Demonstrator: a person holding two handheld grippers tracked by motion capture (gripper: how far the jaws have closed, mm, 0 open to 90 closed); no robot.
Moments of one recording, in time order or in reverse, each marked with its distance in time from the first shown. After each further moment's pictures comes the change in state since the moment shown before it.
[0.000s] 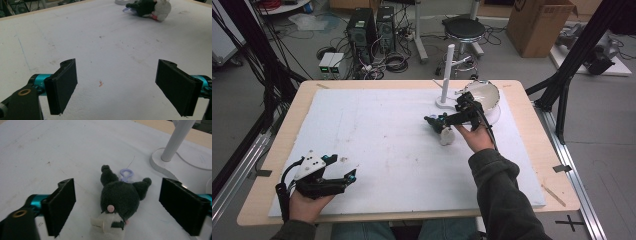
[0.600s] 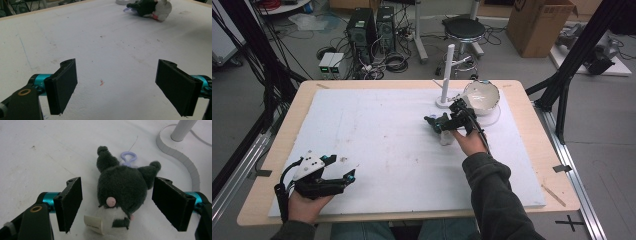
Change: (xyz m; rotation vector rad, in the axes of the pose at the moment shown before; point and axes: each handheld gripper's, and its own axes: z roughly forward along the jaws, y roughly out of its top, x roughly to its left) left arm 0.001 -0.001 -0.002 -0.002 0.002 -0.002; right arm 0.003 -0.013 0.030 0.109 -0.036 0.013
